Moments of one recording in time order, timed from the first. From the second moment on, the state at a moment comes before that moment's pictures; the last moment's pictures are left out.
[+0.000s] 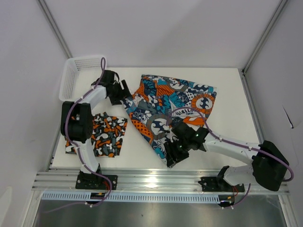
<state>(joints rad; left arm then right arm) -0.13 1.93 1.42 -0.48 0.25 -0.51 0.93 1.31 0.76 -0.61 -0.39 0.48</state>
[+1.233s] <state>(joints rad) -0.12 1.89 1.25 -0.36 0.20 -0.52 1.36 1.60 0.93 -0.64 0.22 0.50</state>
